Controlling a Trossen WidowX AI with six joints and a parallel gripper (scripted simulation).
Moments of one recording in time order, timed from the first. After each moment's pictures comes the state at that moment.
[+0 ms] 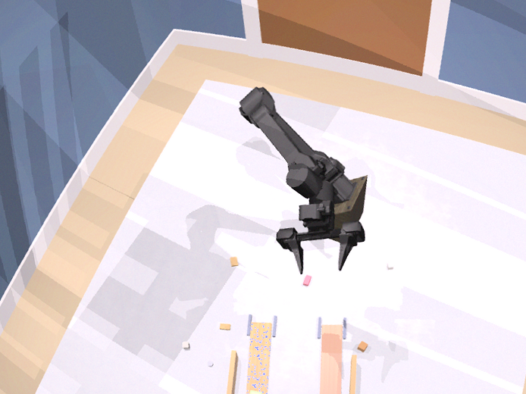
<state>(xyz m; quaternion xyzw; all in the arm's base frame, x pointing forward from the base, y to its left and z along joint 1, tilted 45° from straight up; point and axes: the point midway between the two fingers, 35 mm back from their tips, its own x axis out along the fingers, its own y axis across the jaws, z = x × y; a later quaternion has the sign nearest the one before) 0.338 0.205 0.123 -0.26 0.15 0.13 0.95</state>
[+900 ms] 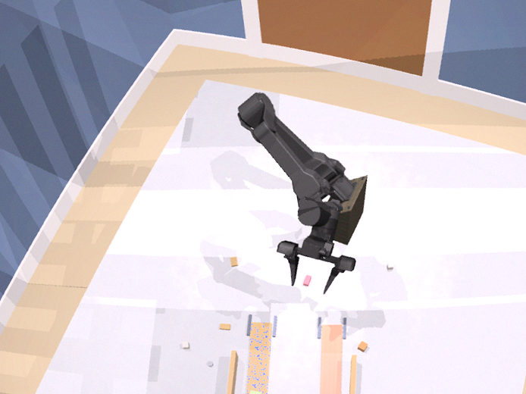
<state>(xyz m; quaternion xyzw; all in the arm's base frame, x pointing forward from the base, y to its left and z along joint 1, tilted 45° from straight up) 0.313 0.075 0.033 -0.37 0.30 -0.07 0.87</state>
